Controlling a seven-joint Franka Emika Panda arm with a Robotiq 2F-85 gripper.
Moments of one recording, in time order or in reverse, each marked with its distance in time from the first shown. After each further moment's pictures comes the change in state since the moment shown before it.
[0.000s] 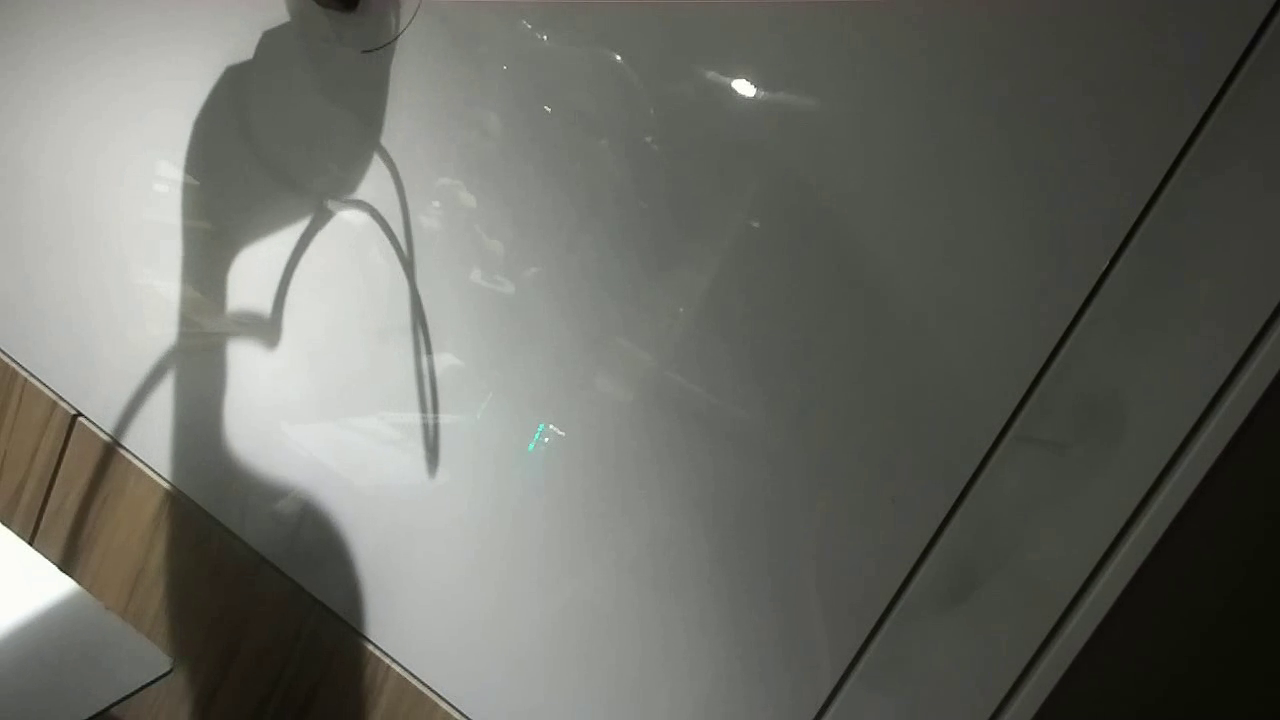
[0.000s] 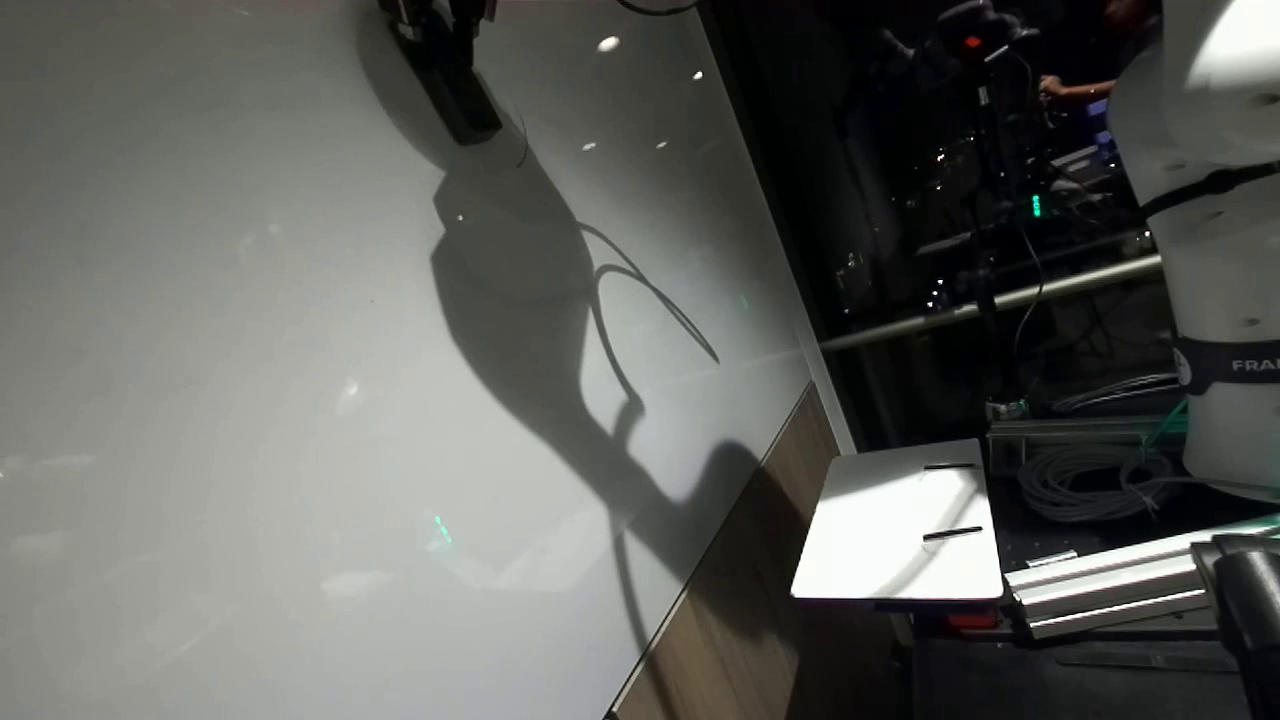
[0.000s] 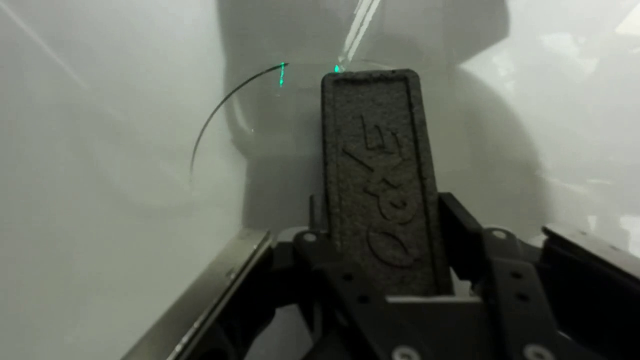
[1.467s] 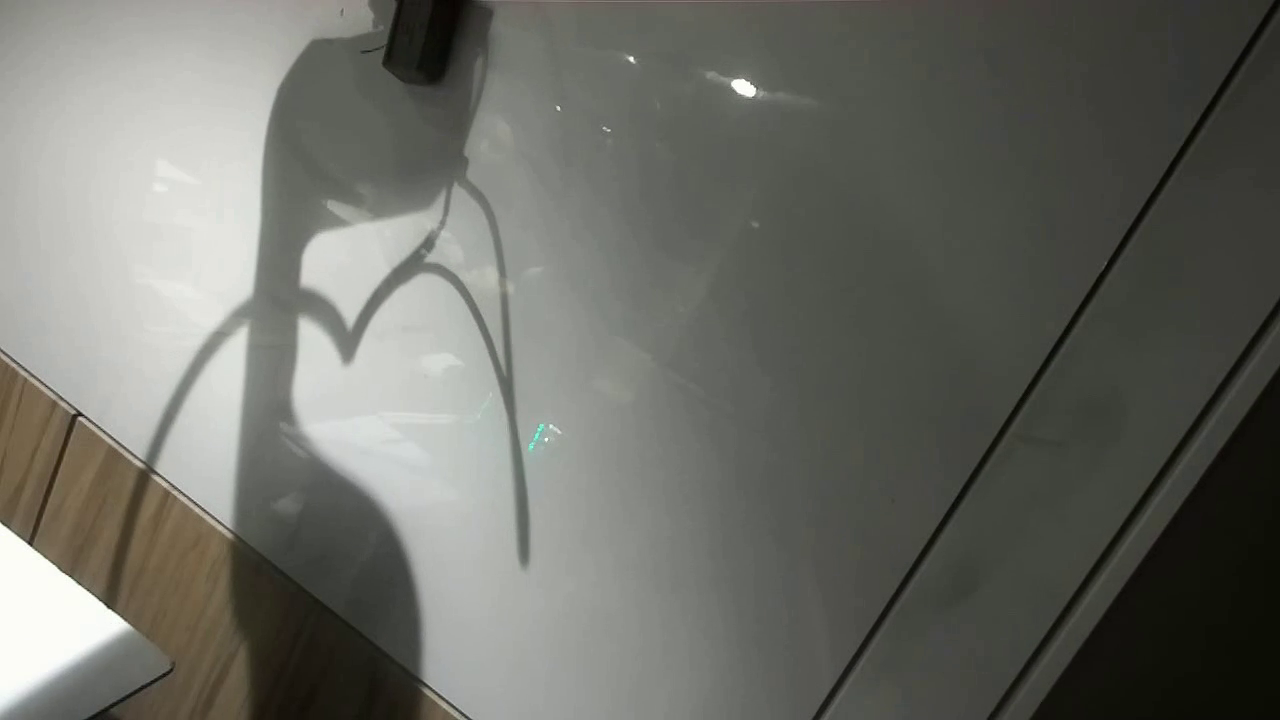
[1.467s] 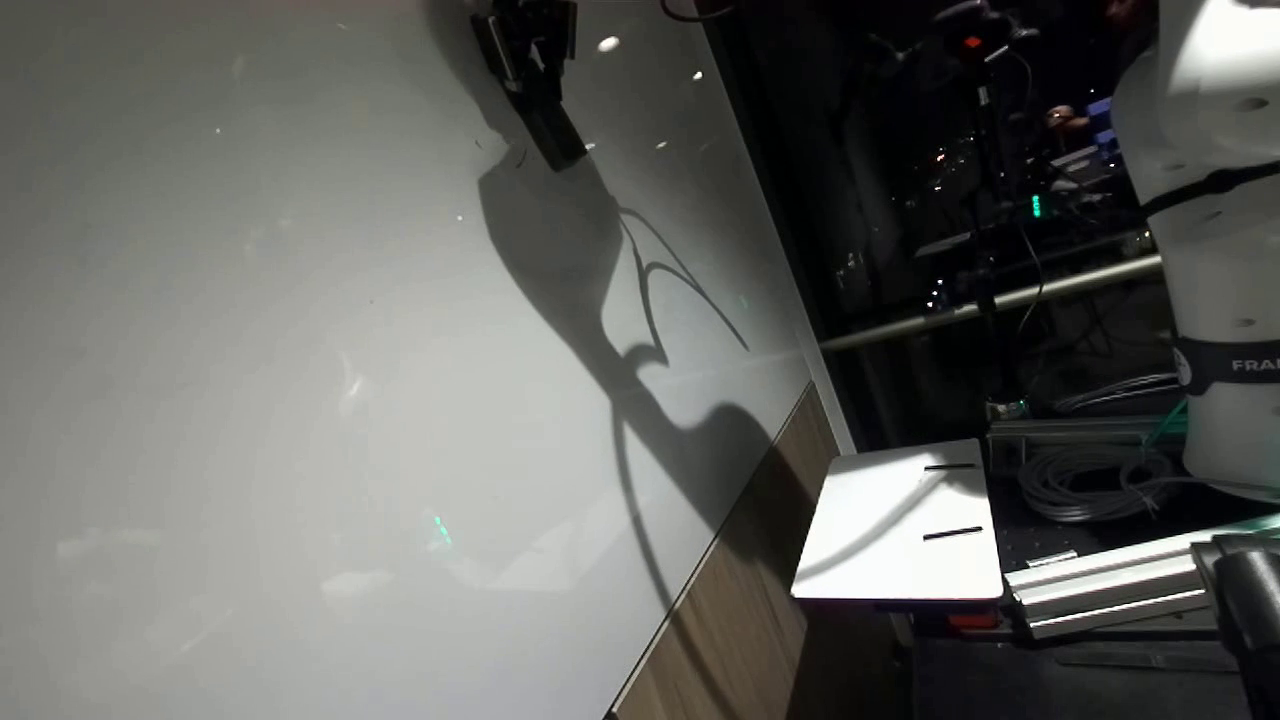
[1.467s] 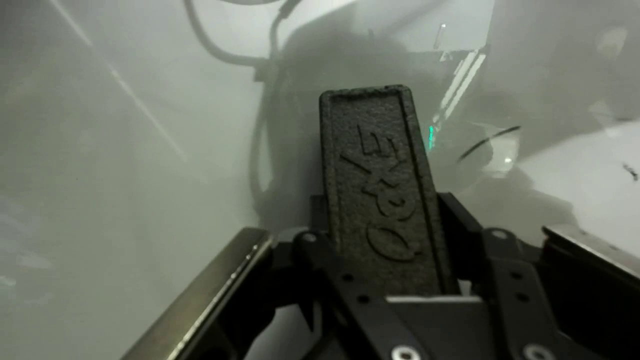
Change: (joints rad) arm -0.041 0.003 -0.133 -0.025 0.000 -0.120 -0.091
